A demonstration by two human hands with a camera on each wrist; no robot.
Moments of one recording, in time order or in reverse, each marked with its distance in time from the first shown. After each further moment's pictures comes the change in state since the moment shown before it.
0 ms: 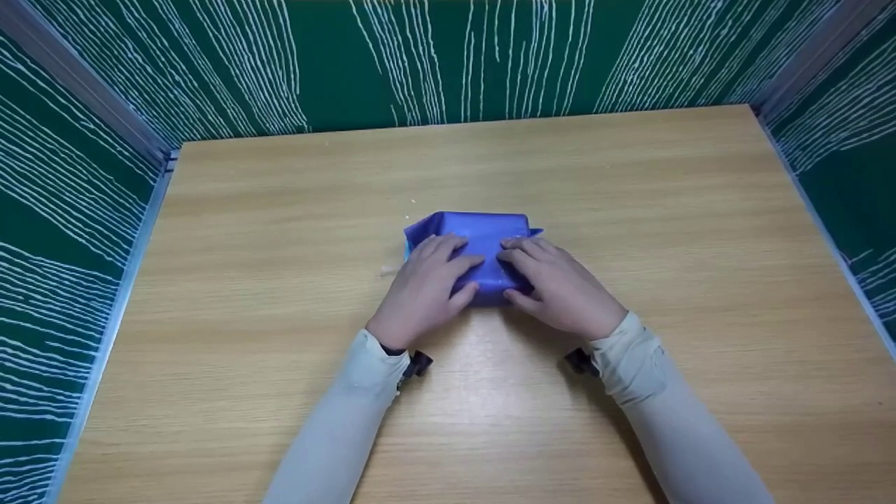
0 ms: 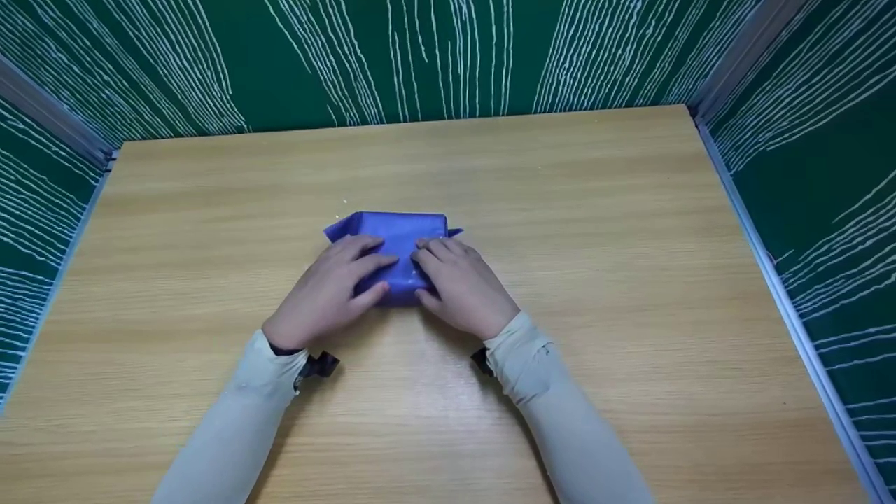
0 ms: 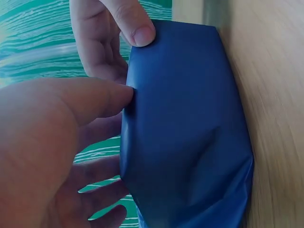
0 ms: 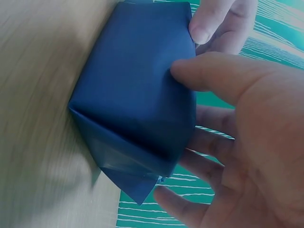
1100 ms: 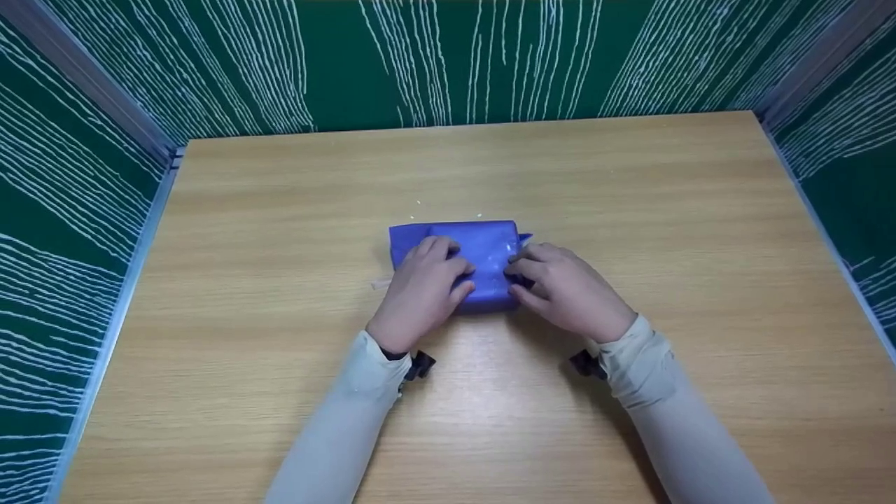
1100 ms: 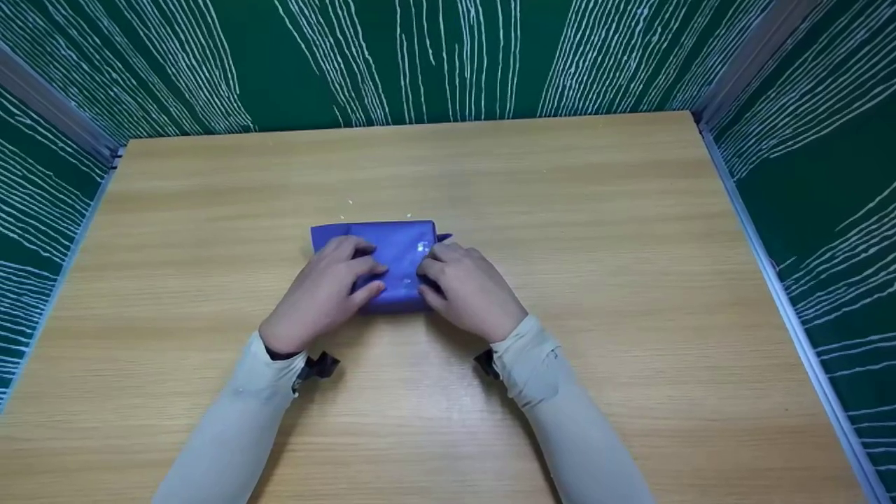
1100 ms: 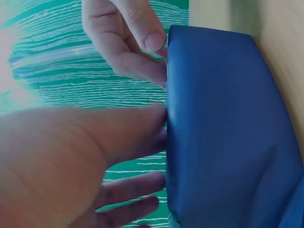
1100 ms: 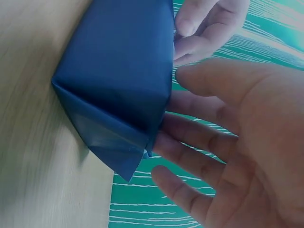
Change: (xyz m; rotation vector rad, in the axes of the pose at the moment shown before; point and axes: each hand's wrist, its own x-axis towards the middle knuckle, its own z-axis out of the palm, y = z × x) left_hand -0.006 0.005 -0.015 -0.020 0.019 -0.072; right_hand -0.002 -0.004 -0.007 -0.009 0.103 -0.121
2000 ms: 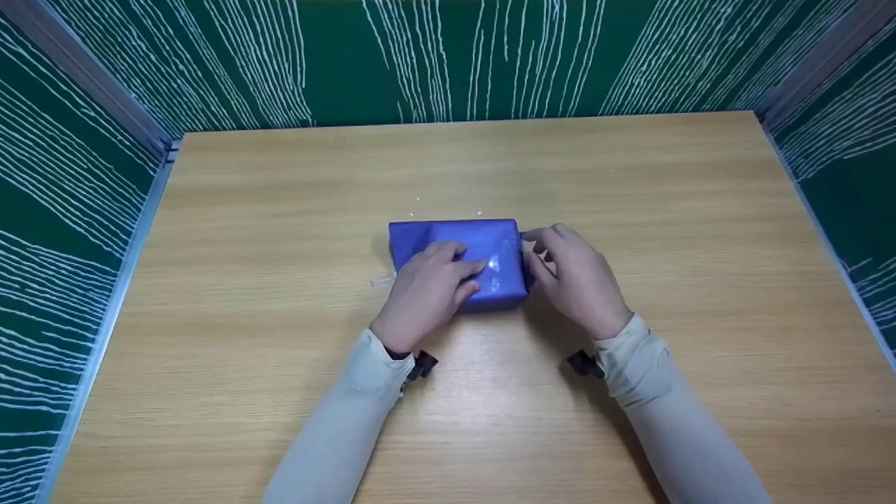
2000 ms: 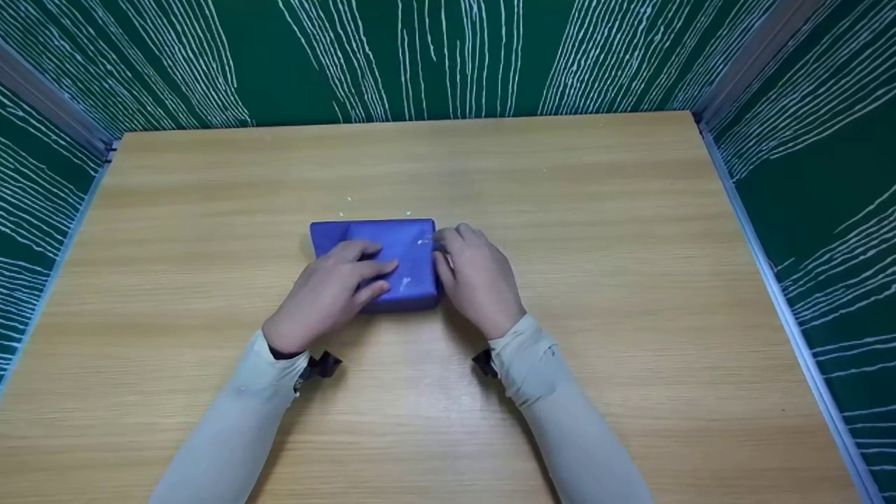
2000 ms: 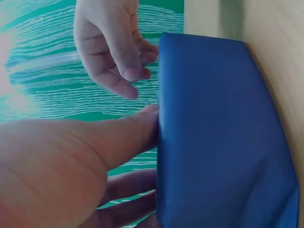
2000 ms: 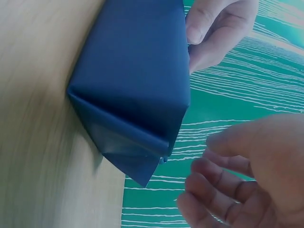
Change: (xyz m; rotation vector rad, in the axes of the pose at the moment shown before) left_hand 0.000 0.002 0.005 0.024 0.016 0.051; right_hand 0.003 0.002 0.005 0.097 0.232 0.295
